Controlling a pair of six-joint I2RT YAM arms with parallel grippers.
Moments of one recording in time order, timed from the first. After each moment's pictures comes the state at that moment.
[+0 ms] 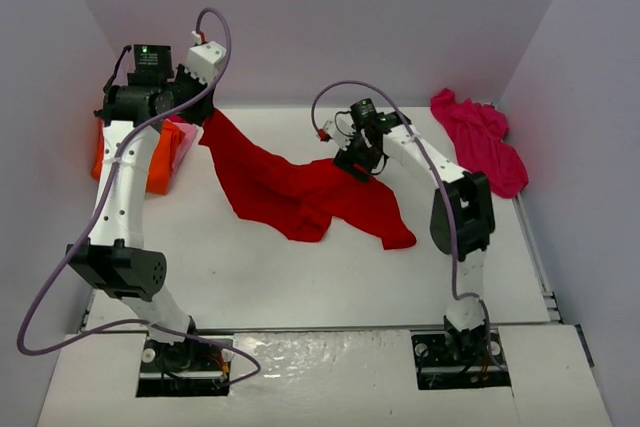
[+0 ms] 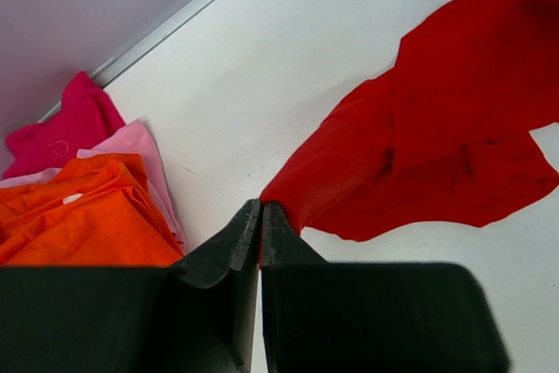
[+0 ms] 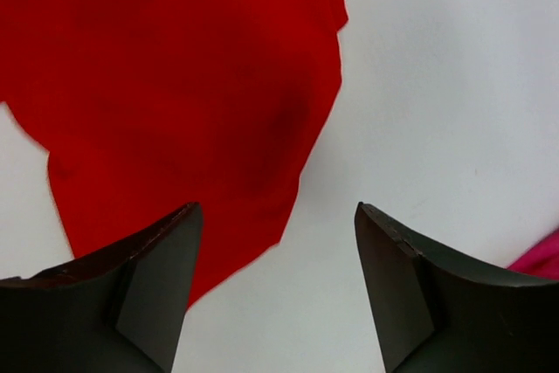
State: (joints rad) left arm -0.08 1.68 2.08 -1.04 0.34 0.43; right arm 0.43 2.03 1.77 -0.84 -0.05 -0.68
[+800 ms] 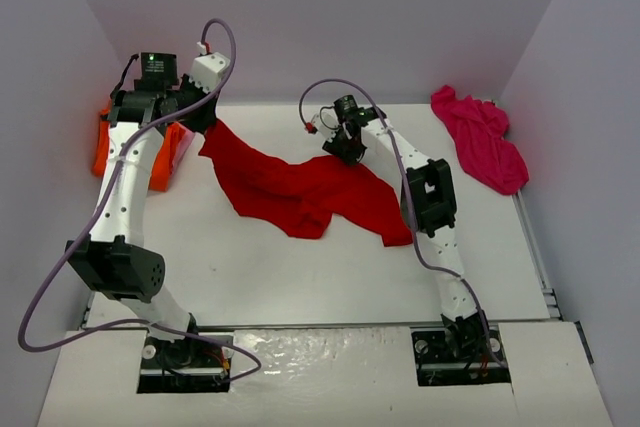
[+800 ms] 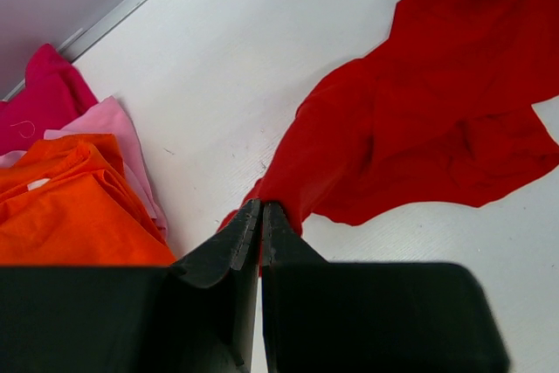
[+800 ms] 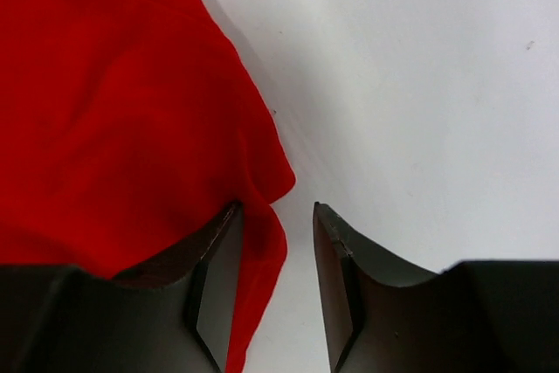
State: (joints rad) left arm -0.08 1.65 1.94 -1.00 0.34 0.44; right arm 0.44 2.46 2.20 -0.84 -0.03 -0.68
